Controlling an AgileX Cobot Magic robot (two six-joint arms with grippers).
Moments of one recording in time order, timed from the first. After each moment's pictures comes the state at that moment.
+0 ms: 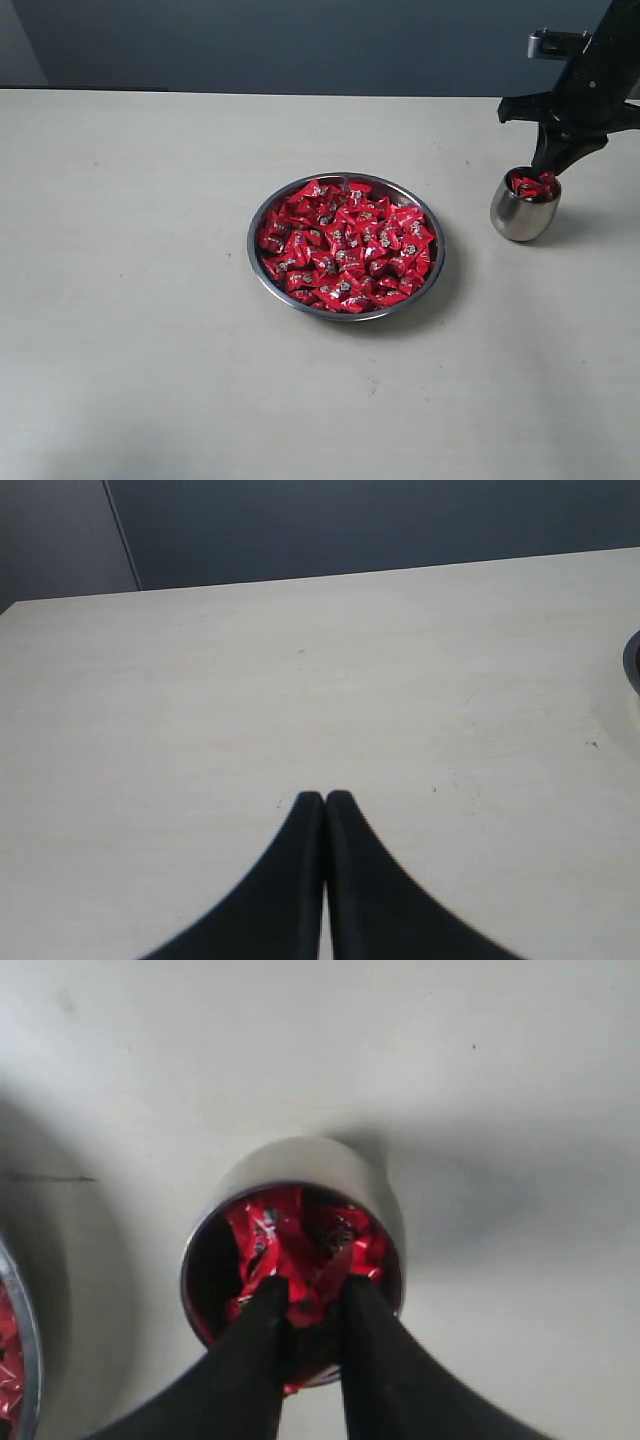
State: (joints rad) left arm 0.11 0.00 0.01 0.03 0.34 0.03; right arm 0.15 2.08 -1.67 0.12 1.15 -0.04
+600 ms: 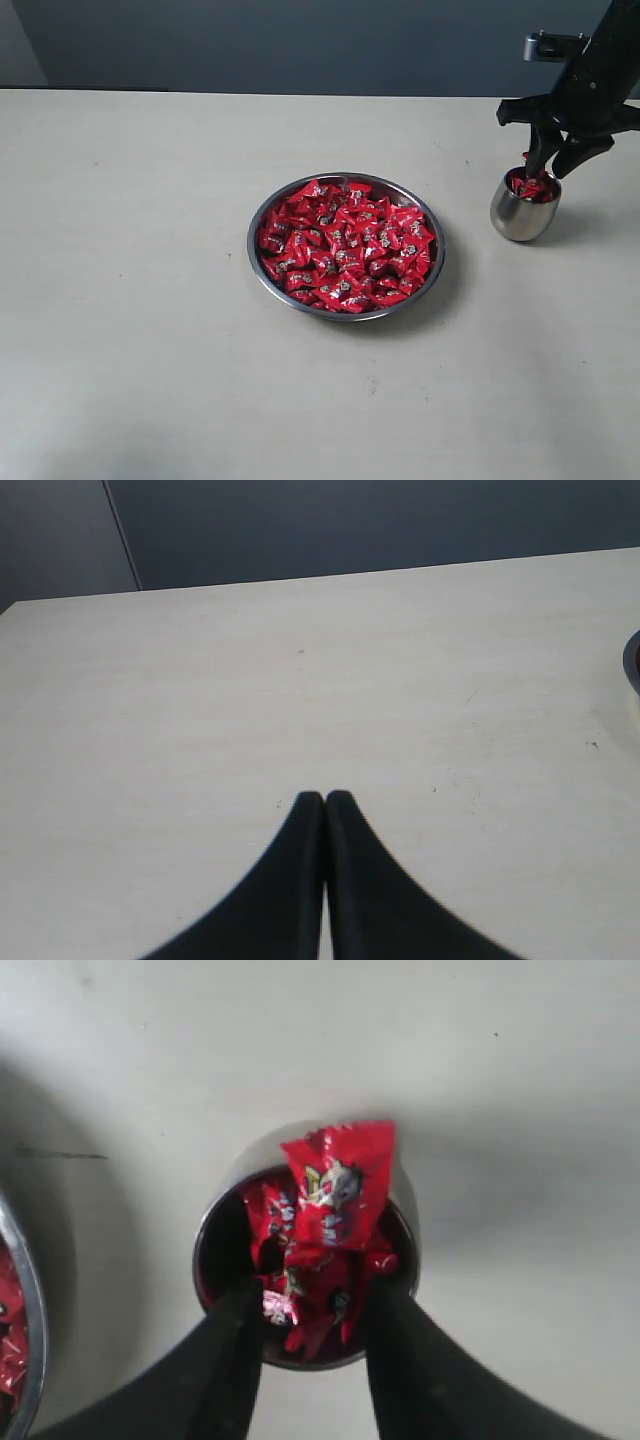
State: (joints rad) left arm 0.11 0.00 0.01 0.03 0.34 0.03; right arm 0.15 2.08 -1.67 0.13 1.17 -0.08
